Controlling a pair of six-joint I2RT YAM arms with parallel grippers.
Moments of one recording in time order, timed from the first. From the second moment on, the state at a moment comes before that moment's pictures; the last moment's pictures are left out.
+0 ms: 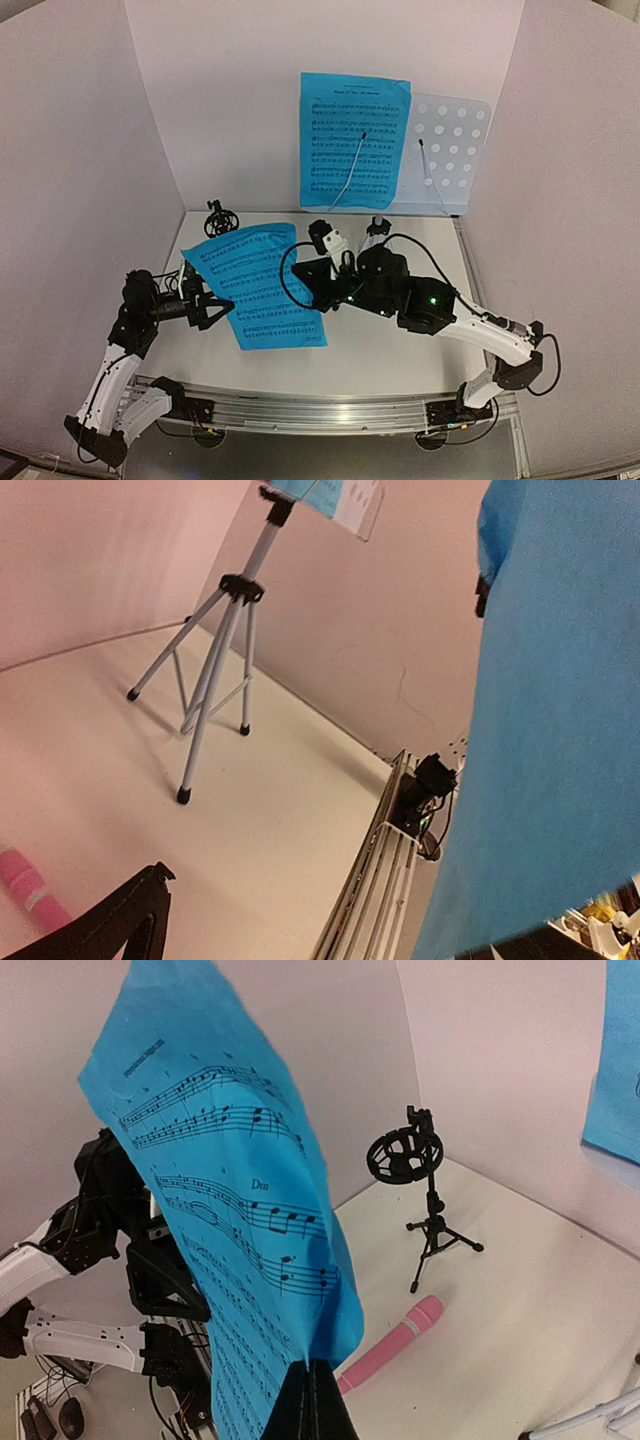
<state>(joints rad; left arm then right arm) -0.30 0.75 0.82 -0.24 0.96 -0.33 1.22 1.59 1.86 -0.48 0.18 0.31</state>
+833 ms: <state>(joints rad) -0.33 0.93 1.03 -0.10 1.23 -0.22 1.14 1.42 1.65 -0.44 -0.01 0.23</state>
